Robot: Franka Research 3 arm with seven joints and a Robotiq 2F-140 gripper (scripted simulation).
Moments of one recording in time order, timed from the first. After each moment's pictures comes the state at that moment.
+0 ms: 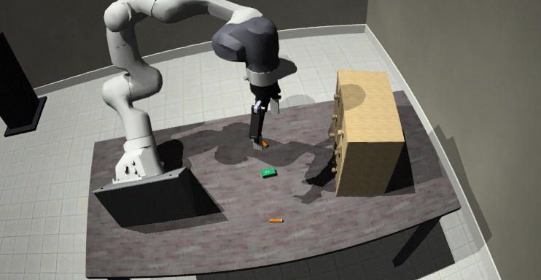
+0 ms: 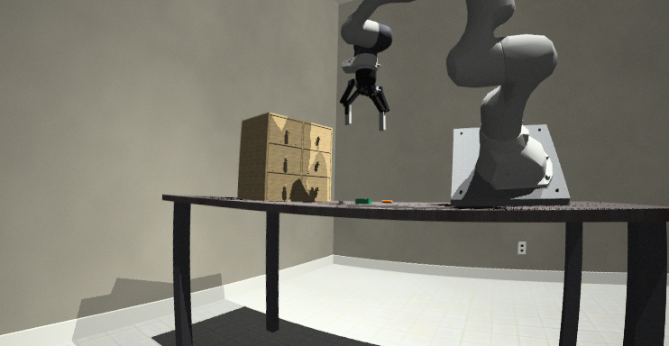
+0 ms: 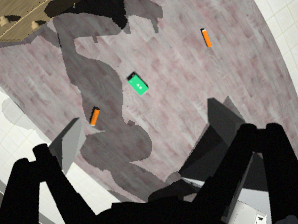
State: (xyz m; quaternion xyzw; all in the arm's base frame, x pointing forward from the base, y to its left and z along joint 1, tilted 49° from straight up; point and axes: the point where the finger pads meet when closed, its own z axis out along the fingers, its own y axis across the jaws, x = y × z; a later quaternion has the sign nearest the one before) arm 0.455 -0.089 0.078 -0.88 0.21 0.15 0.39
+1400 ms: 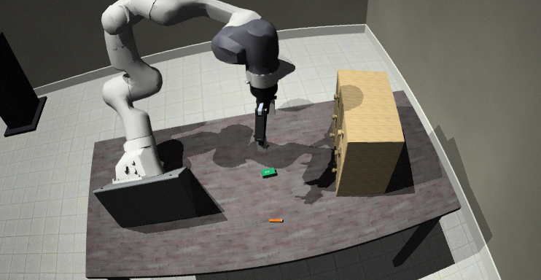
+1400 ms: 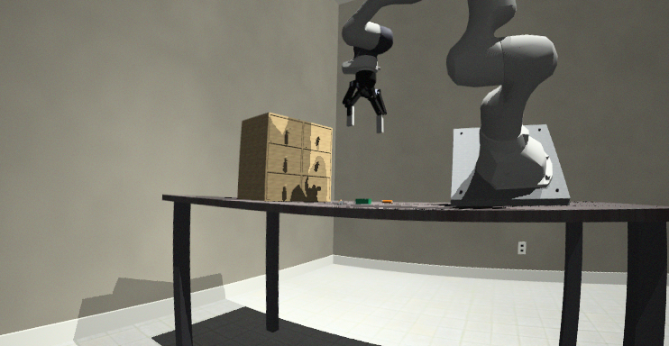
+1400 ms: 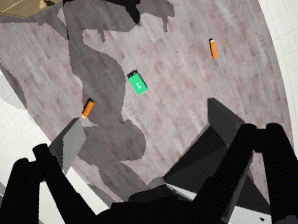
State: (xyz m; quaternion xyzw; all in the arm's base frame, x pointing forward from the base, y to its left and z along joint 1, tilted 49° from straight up) arm 0.454 -0.082 0.074 -0.90 0.14 0.11 0.40
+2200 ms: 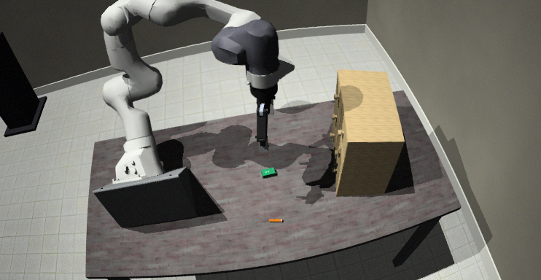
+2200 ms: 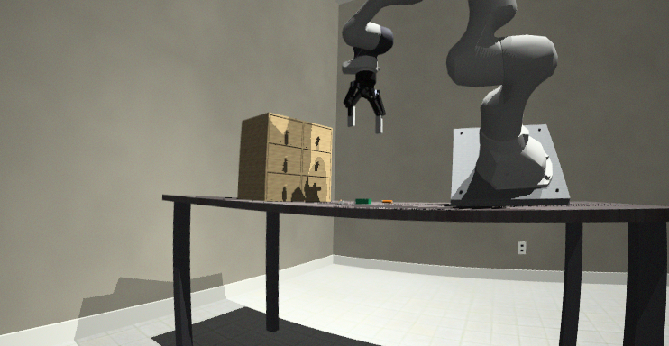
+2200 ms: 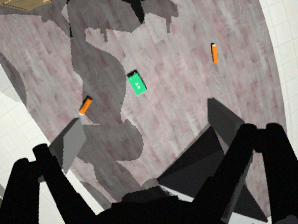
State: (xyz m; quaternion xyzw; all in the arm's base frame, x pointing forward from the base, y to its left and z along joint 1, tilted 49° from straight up) arm 0.454 -0.081 0.073 -0.90 0.11 0.10 0.40
